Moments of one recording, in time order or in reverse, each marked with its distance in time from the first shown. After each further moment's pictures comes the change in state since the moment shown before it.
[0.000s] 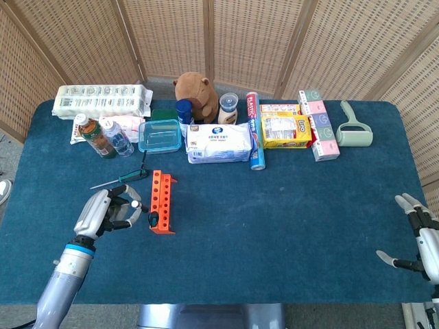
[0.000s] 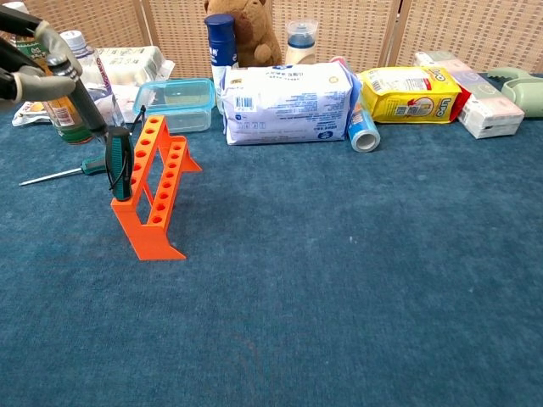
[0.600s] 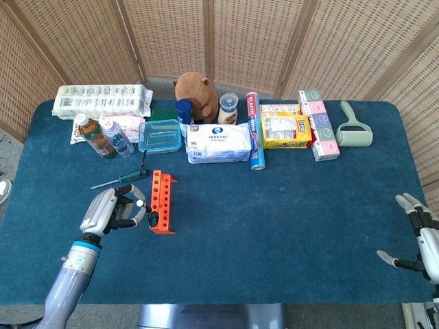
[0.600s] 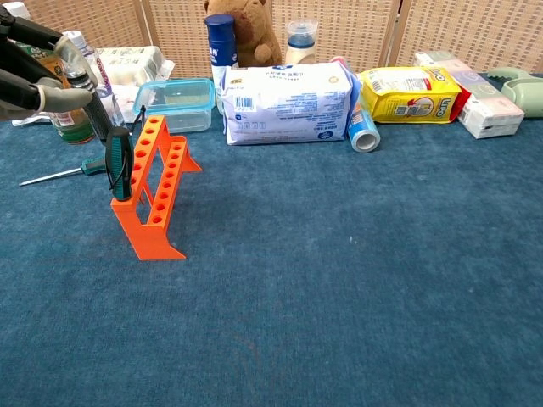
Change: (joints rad) left arm -0.049 -0.038 -0.012 0.000 -0.091 0.017 0.086; right arm 0.002 0.003 0.001 0.003 0.001 -0.005 0.011
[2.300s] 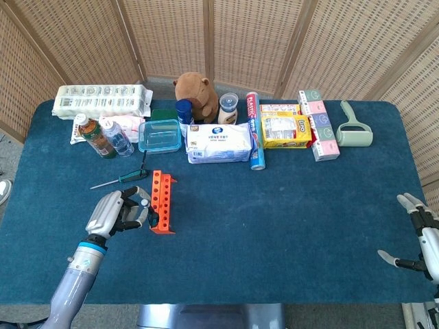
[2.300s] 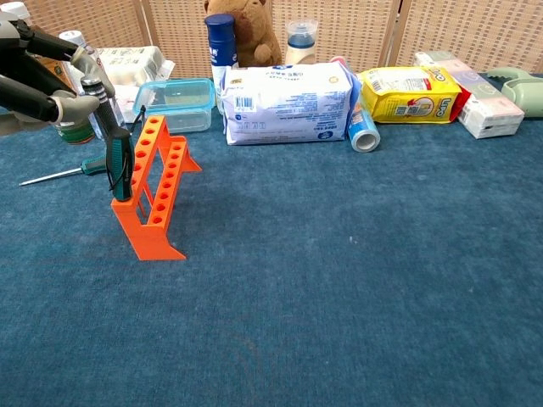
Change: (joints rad) left arm -0.030 -0.025 0.021 0.000 -0.023 0.013 0.034; right arm 0.000 0.009 0.000 0.001 -0.002 0.000 0.022
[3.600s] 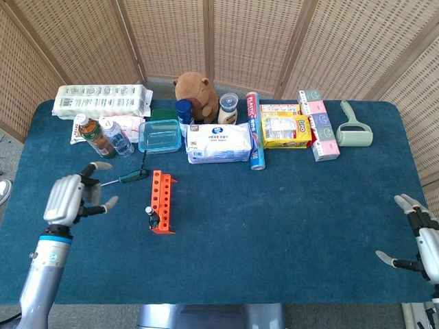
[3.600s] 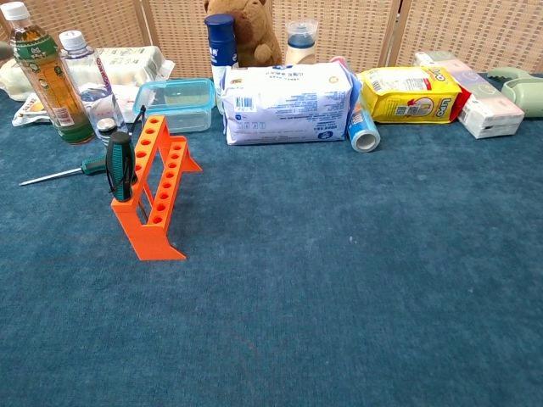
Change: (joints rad) left arm 0.057 0.139 -0.023 0.054 0.112 0.125 0.046; right arm 0.002 -0.005 -0.003 -0.009 -0.001 -0.004 -0.022
